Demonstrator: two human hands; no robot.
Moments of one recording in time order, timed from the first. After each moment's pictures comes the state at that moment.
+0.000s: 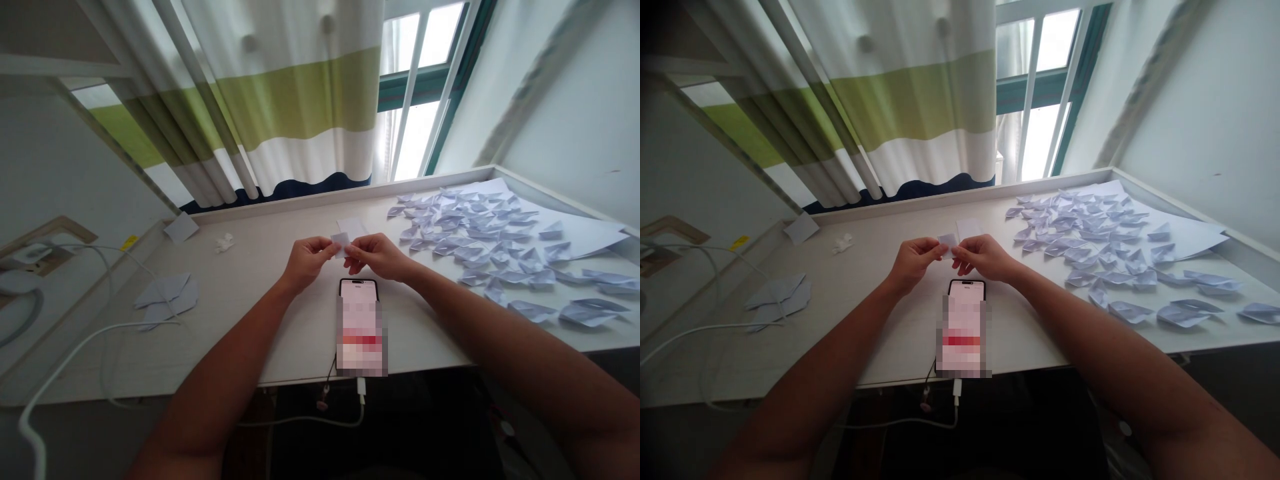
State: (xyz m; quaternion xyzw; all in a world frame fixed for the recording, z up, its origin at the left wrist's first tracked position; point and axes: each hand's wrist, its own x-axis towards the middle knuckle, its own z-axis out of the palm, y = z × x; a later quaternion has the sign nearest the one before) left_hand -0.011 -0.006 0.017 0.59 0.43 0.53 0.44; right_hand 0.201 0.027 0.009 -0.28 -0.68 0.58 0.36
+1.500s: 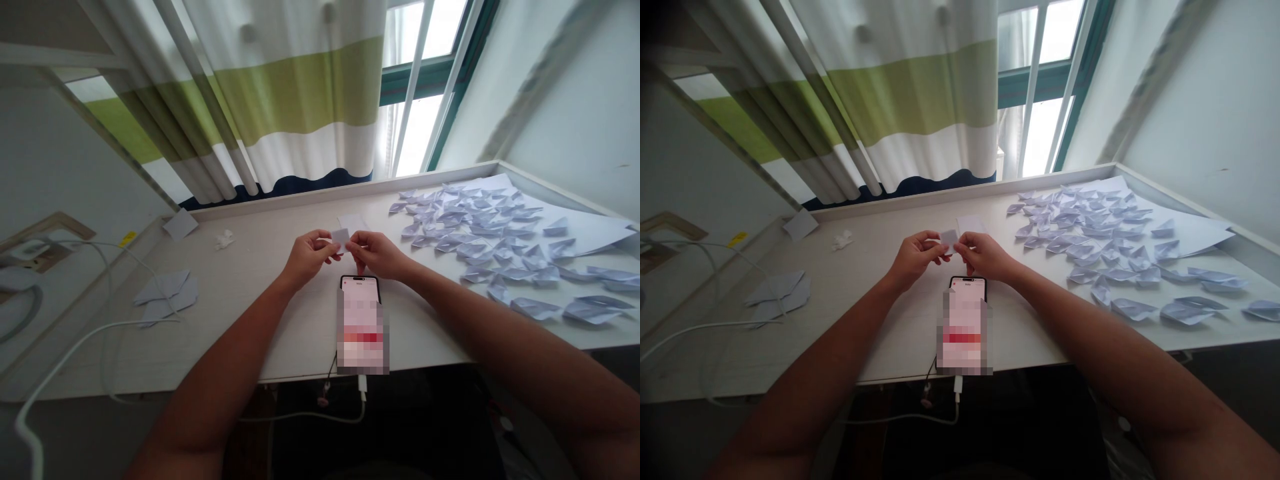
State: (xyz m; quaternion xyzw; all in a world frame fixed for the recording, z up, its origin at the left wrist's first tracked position) left_hand -0.011 -0.004 0.016 0.58 0.44 0.50 0.47; right_hand 0.195 0.026 0.001 -0.33 -0.71 0.49 0.38
